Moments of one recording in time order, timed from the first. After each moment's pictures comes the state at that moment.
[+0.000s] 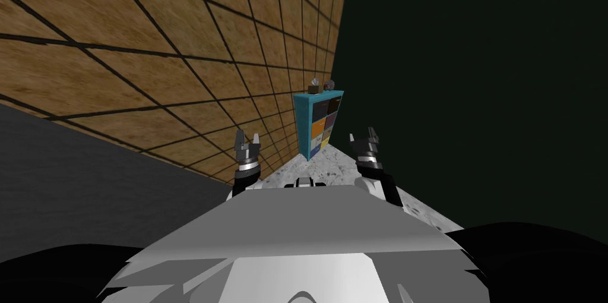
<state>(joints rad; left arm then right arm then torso) 0.55 -0.04 -0.04 -2.23 -0.09 -0.61 0.08 0.55 -0.20 -0.06 -2.24 -0.46 -0.36 -0.17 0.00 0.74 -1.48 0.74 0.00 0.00</state>
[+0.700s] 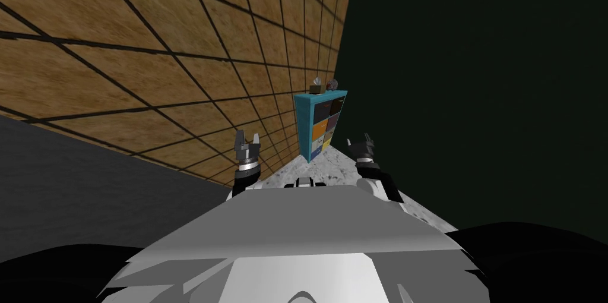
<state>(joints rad) 0.55 -0.04 -0.04 -2.23 -0.09 -0.61 0.08 0.55 -0.23 -0.08 -2.17 -0.65 -0.24 -0.22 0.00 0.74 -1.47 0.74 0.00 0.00</state>
